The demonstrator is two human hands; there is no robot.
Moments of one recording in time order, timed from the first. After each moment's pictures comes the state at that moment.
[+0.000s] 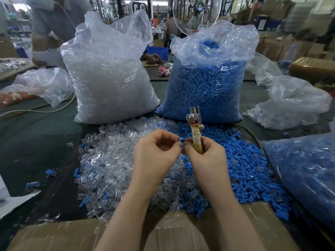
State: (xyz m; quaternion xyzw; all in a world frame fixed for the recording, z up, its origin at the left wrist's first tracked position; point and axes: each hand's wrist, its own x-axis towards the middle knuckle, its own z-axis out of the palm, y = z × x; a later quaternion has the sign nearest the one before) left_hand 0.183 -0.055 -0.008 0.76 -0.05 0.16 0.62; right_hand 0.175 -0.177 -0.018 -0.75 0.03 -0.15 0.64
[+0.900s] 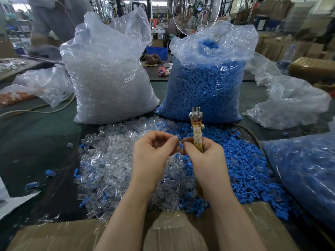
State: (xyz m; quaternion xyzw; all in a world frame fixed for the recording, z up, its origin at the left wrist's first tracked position) left_hand 0.185 -0.052 -0.011 0.68 -0.02 0.11 0.72; right_hand 0.173 -0.174 -0.013 -0.71 0.05 -0.12 0.69
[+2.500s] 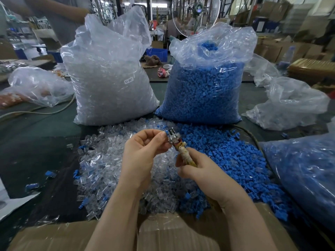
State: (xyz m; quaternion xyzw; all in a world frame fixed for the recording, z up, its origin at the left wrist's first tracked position) left_hand 0.189 -0.038 -0.008 0.58 -0.02 0.08 0.81; right_hand 0.167 -0.195 -0.013 -0.81 -0.11 0.11 0.56
